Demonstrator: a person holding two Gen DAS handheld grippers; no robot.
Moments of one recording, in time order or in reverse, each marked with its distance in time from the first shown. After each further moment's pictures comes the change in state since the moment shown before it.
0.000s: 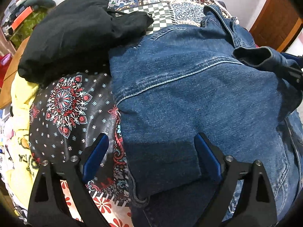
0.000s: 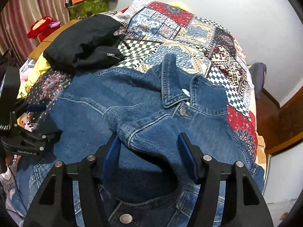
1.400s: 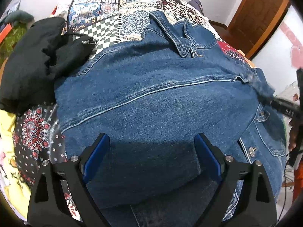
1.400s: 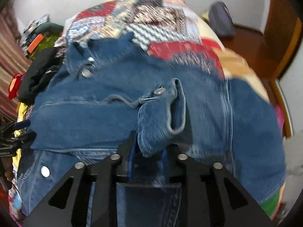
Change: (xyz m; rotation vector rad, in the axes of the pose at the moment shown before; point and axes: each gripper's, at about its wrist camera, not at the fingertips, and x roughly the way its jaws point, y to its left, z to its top) left arm -0.011 -0.088 0.035 0.097 -0.020 -0.112; right arm 0.003 -0.146 -0.123 0.521 0.041 0.068
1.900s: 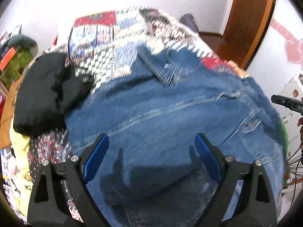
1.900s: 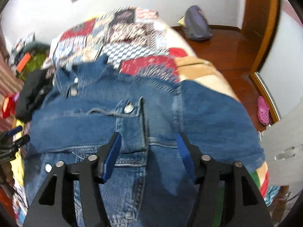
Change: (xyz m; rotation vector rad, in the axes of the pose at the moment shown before) left arm -0.050 -0.044 0.015 0.102 -0.174 0.059; right arm -0.076 -0.045 -0.008 0.126 -0.118 -0.089
